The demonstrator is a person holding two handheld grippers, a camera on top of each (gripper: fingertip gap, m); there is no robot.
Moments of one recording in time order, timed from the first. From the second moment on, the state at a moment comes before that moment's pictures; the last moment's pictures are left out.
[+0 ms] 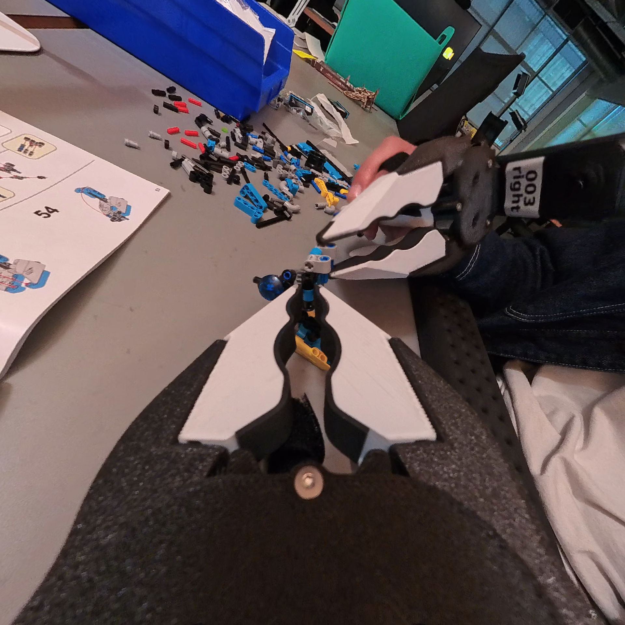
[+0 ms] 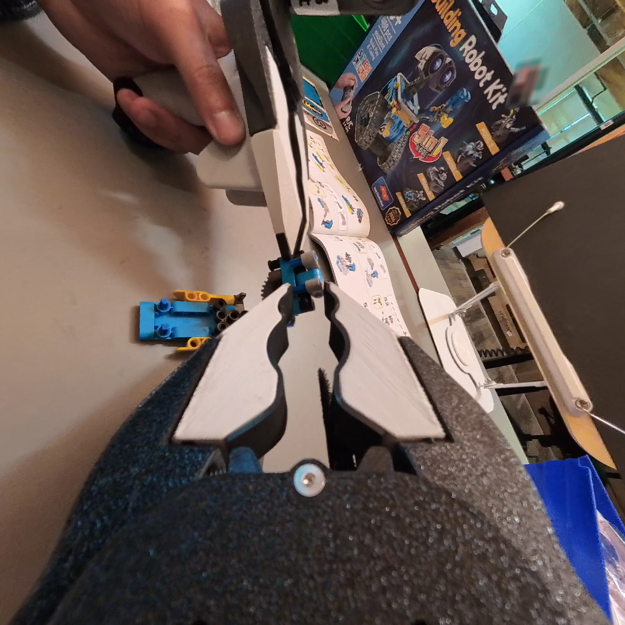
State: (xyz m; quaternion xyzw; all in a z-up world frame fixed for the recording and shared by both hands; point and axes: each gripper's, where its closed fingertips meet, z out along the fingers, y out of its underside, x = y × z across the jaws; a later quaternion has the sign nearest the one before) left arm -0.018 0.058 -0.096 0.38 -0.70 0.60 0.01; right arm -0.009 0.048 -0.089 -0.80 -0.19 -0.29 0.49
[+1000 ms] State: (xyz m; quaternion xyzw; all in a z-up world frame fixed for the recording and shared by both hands) left arm -0.019 0.056 -0.095 0.37 -0.71 0.60 -0.02; right arm -0.007 0.046 -0.093 -0.82 -0.18 -0.26 0.48
